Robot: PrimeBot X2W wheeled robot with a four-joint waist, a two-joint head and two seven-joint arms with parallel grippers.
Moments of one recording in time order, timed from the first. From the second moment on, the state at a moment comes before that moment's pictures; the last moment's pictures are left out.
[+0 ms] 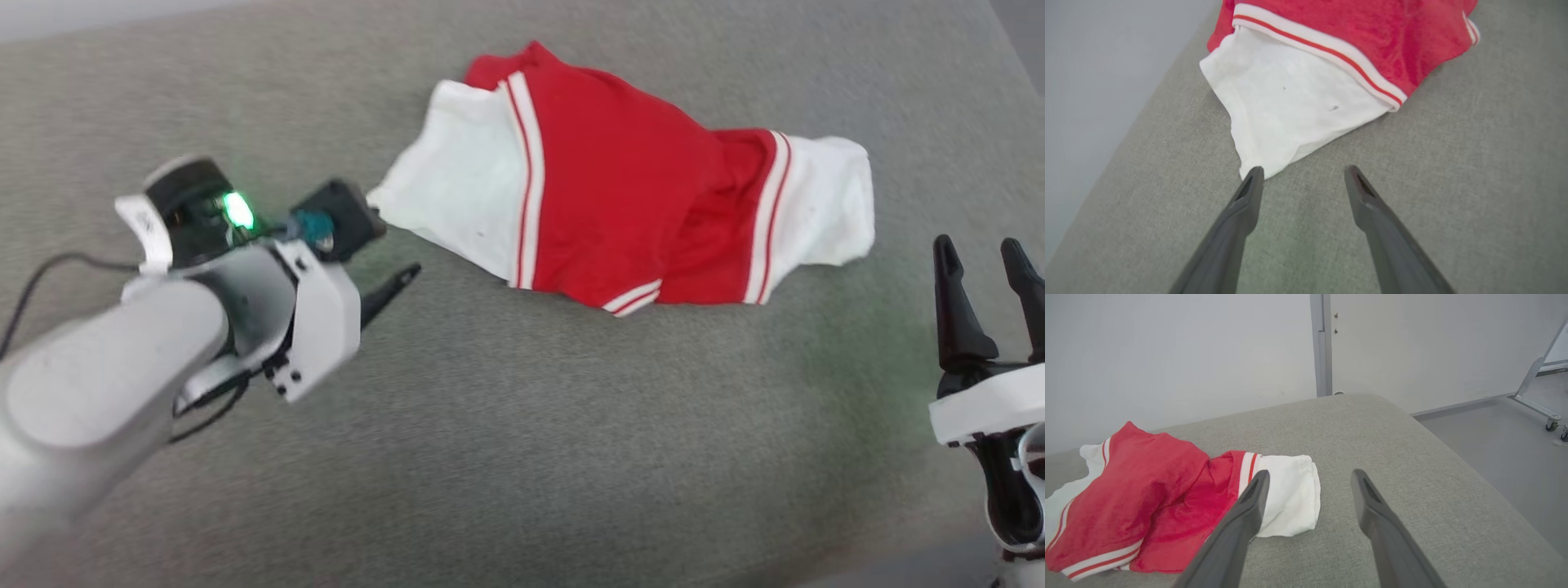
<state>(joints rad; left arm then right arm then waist) -1.08 0.78 -1.28 0.21 -0.75 -0.13 0.20 -0.19 -0.20 -0.17 0.02 0.41 0.13 0.04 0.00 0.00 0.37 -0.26</state>
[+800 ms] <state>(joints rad) -1.15 0.79 -1.28 0.15 -0.61 -0.13 0.39 -0.24 -0.15 -0.09 0.06 0.40 0.13 0.01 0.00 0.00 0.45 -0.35</state>
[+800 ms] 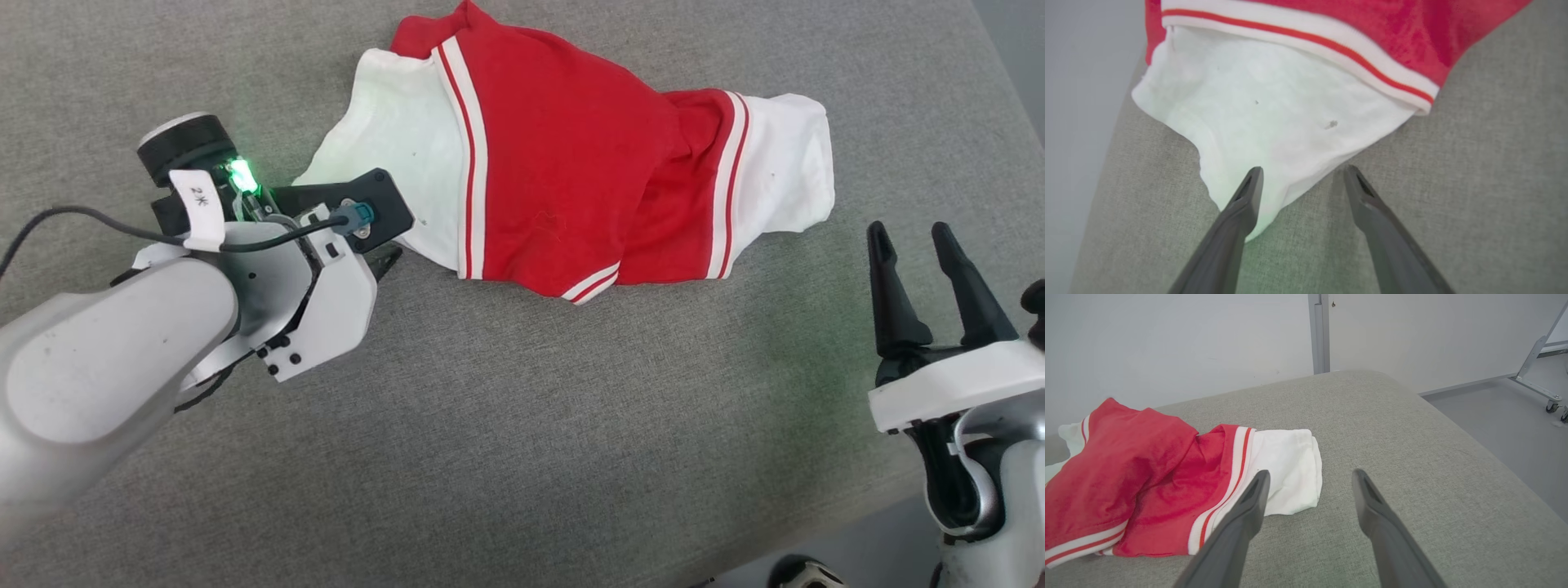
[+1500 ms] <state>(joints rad) -1.14 0.80 -1.28 0.11 -0.61 -0.13 0.51 -0.27 -0.15 -0.02 0.09 0.41 0.13 0.00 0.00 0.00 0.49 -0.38</state>
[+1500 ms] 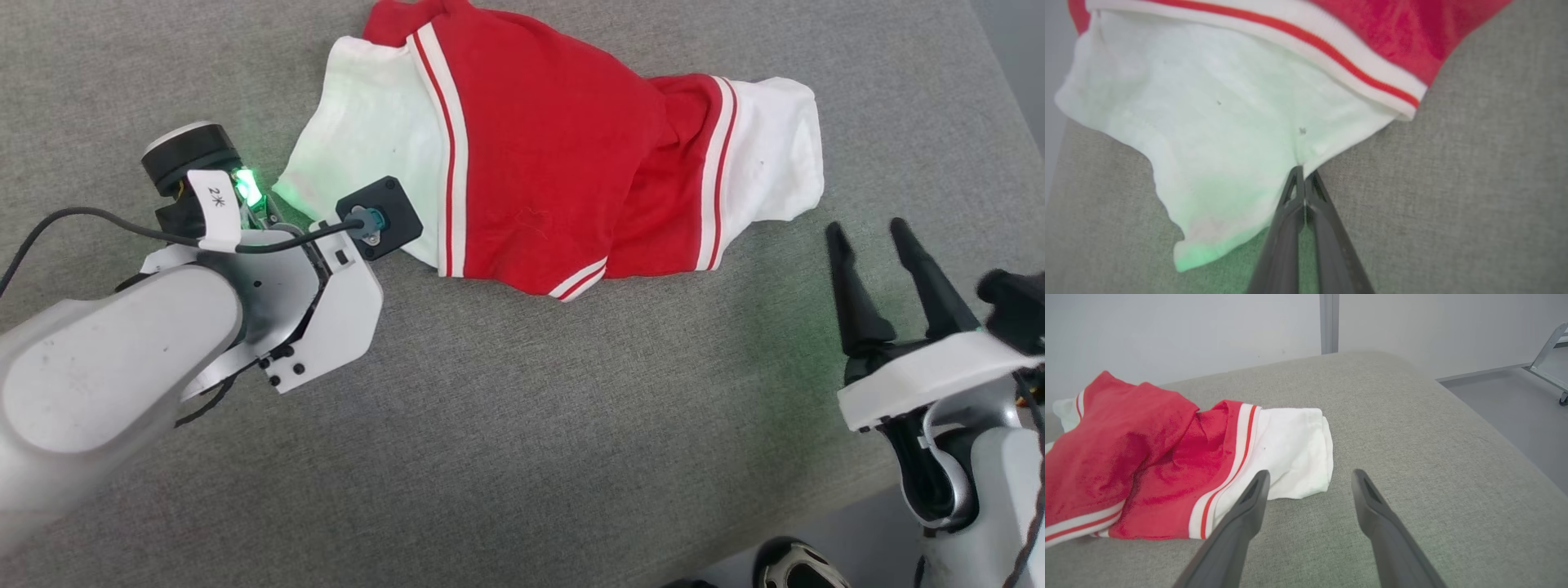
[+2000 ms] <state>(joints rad) -1.18 0.76 -1.28 0.08 -0.63 -0.13 0.51 -0.44 -0.46 0.28 0.06 0.37 0.13 0.45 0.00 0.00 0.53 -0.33</state>
